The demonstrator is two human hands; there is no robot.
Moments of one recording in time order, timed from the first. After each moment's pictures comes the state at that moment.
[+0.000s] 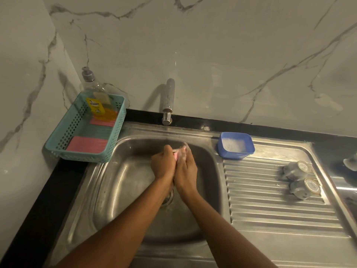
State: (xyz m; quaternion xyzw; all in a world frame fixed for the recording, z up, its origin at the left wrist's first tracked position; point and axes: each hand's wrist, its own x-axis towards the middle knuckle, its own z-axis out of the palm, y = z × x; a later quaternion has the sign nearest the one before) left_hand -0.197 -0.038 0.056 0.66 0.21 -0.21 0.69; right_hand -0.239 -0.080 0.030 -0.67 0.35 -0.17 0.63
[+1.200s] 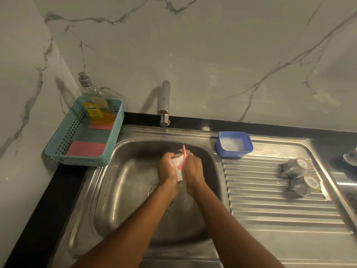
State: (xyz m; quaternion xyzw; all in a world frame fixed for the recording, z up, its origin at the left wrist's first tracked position) left_hand -0.214 -0.044 0.050 0.57 0.24 -0.29 0.74; right_hand -0.234 -0.103 0.039 -0.69 0.38 -0.09 0.60
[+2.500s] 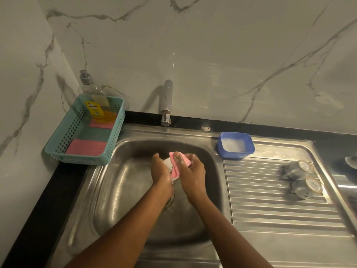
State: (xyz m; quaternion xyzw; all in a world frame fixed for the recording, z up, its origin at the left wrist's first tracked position) left_hand -0.201 -0.032 0.031 0.54 0.30 -0.33 0.72; right_hand -0.256 -0.091 0.041 -0.69 0.34 -0.15 0.62
